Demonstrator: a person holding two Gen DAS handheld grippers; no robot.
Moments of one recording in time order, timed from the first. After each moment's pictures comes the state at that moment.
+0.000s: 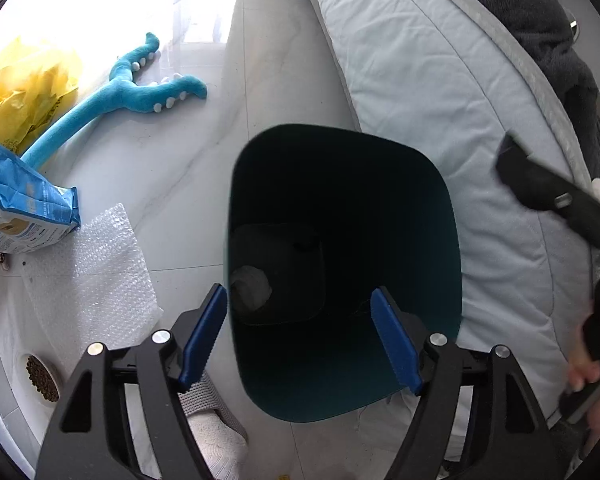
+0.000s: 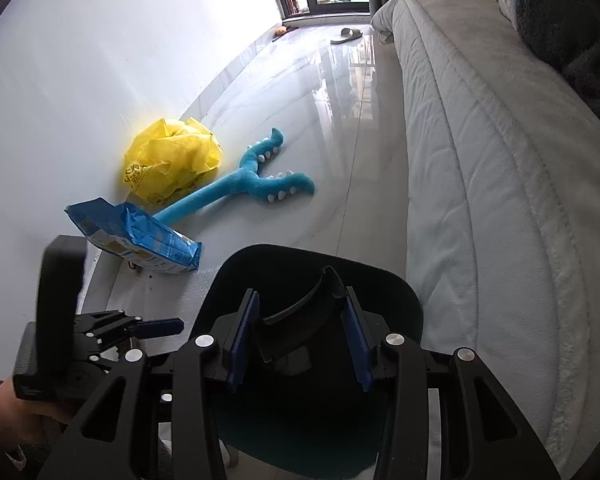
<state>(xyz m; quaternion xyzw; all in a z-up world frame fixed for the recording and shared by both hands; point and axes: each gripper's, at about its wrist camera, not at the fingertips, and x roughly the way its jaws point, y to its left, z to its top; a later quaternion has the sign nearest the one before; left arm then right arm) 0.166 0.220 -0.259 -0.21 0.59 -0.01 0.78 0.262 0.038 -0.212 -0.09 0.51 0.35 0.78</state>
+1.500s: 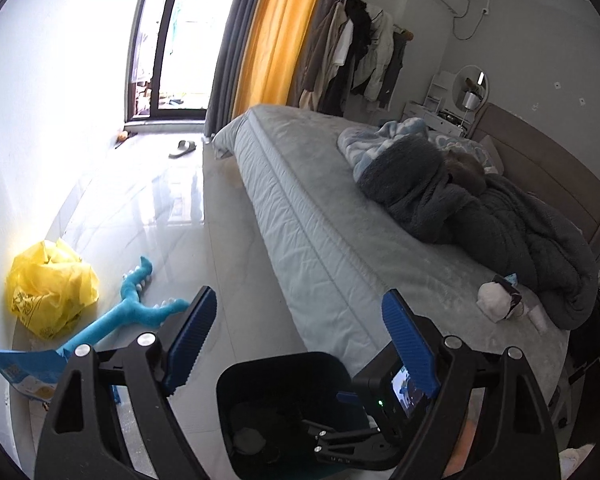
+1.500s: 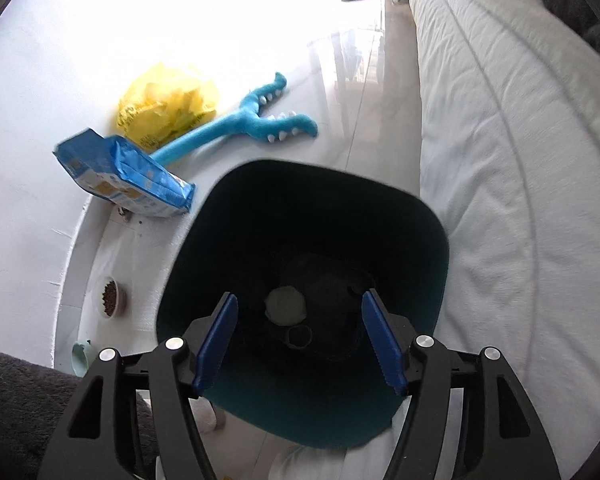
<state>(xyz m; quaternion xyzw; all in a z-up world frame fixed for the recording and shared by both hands) 0.152 0.185 -0.024 -0.11 0.31 -0.02 0.94 0.227 0.034 -0.235 -0.13 0.55 0.35 0.75</state>
